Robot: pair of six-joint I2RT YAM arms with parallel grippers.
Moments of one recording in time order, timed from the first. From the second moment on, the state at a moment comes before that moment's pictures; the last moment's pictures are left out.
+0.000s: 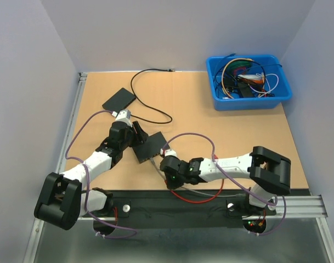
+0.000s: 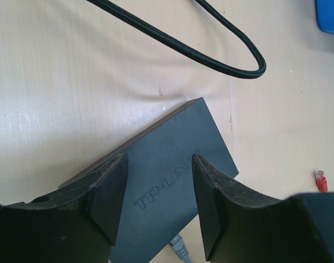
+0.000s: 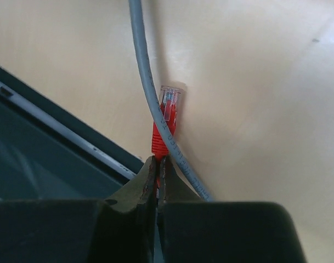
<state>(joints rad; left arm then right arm) -0.37 1.17 0.47 0.17 0.05 -0.57 1.26 1.65 0.89 -0.27 0.08 0.81</state>
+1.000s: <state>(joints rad) -0.37 1.17 0.47 0.16 0.05 -0.57 0.89 1.53 0.94 -0.09 -0.53 0.73</state>
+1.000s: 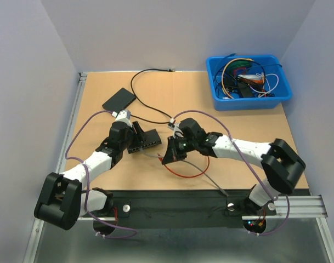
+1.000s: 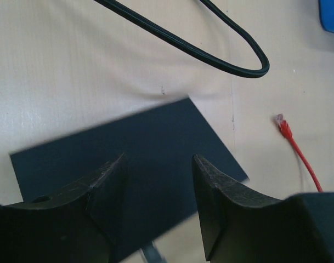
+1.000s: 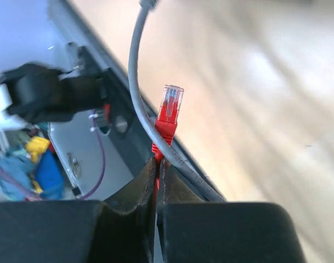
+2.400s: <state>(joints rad) -0.37 1.17 0.47 0.16 0.05 -0.57 1.00 1.74 0.84 0.69 -1.22 1.13</state>
